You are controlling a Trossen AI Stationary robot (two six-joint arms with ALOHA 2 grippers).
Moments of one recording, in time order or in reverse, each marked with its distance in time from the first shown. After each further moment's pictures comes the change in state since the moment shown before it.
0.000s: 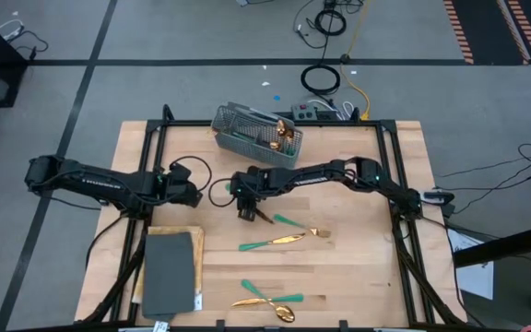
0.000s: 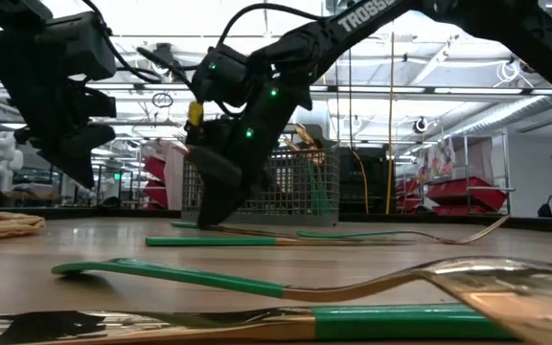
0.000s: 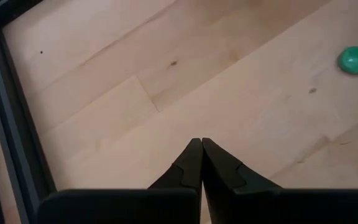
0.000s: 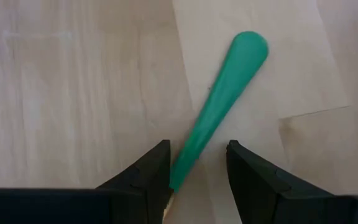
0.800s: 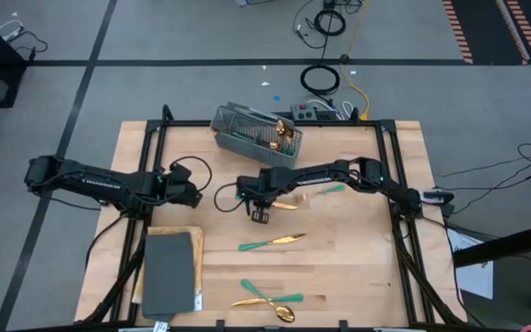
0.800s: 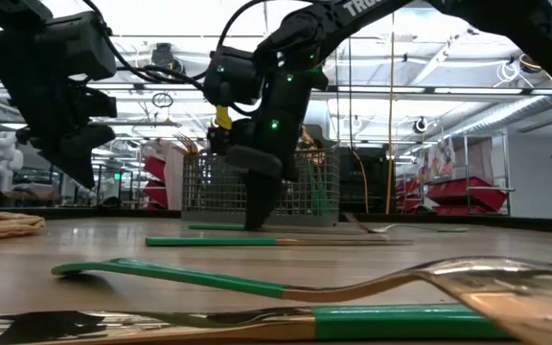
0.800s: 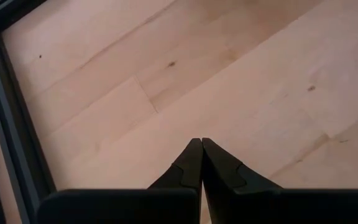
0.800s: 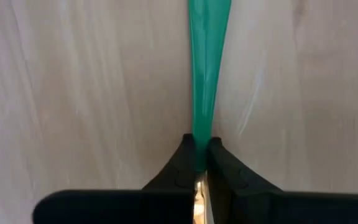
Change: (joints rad) left arm 0.000 0.001 0.000 0.005 0.001 0.026; right arm 0.034 0.016 0.010 -0.386 -0.025 0.024
